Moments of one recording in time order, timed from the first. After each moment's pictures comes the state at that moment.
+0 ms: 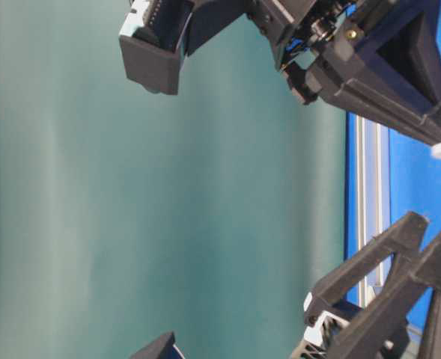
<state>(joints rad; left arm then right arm) -0.17 0.11 0.88 -0.08 -0.69 -0.10 0.09 0.06 0.80 -0.01 -0.30 0.10</state>
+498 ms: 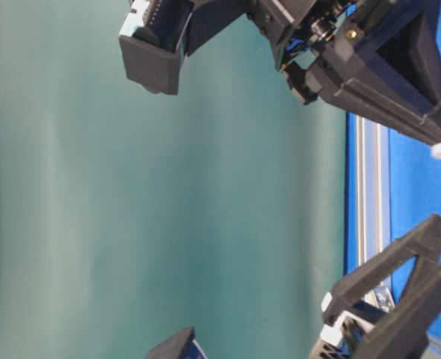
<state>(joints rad) -0.17 0.15 0.87 -0.08 -0.68 -0.10 0.09 0.06 0.80 -0.01 -0.30 0.10</state>
